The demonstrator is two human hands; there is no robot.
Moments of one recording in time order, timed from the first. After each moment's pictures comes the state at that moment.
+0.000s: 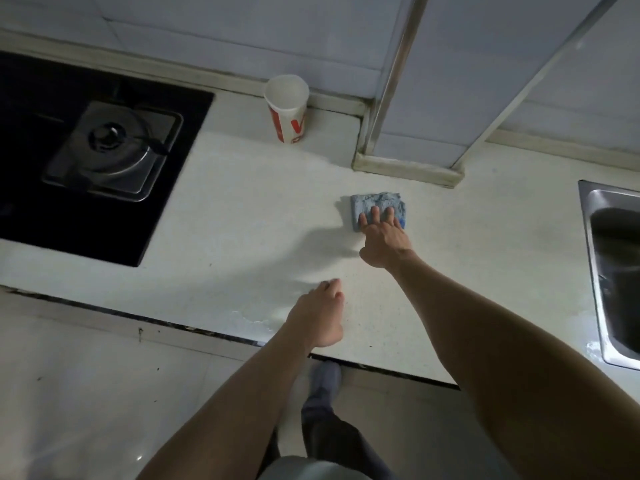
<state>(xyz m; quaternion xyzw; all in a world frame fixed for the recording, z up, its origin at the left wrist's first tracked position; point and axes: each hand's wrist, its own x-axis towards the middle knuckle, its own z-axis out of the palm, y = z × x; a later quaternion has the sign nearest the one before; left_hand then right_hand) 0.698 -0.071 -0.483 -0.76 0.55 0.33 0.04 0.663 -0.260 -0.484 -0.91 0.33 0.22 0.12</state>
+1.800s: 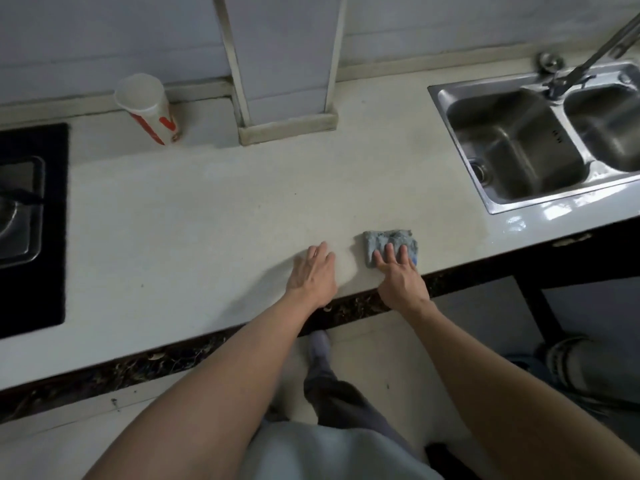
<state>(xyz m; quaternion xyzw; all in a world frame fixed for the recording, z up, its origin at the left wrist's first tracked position) 0.617 -0.096 -0.472 -0.69 0.67 0.26 0.05 0.436 -0.141 -0.477 -0.78 0.58 0.16 0.21</state>
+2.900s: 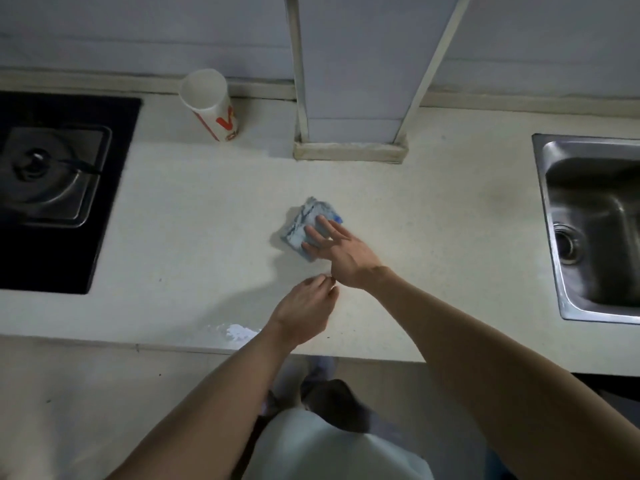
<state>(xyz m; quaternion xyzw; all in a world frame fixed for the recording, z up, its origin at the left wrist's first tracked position) 0.657 -0.116 -0.486 -0.70 0.70 0.15 0.00 0.595 -0.271 -0.503 -0.97 0.10 0.13 0.17</state>
